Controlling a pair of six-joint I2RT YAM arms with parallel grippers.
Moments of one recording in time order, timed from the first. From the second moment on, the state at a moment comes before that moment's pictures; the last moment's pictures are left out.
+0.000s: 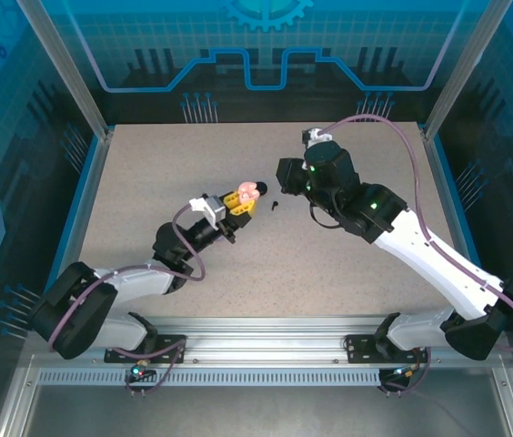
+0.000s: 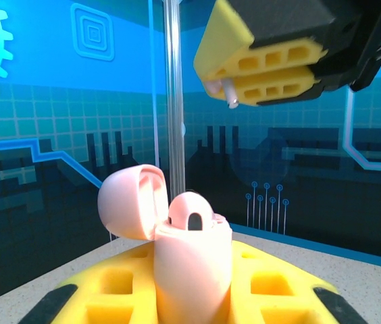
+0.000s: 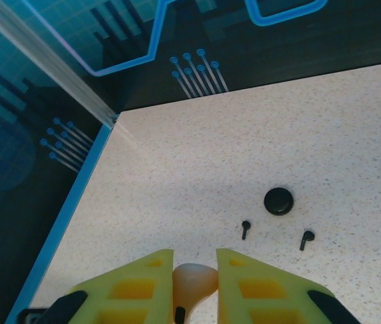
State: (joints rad) left arm -0.56 1.35 0.41 1.27 0.34 -0.08; right arm 0.80 1.31 1.47 -0.60 0.29 0.64
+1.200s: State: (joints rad) left arm -0.57 1.37 0.46 1.27 0.37 -0.08; right arm 0.98 1.36 1.42 -0.52 0.46 0.52
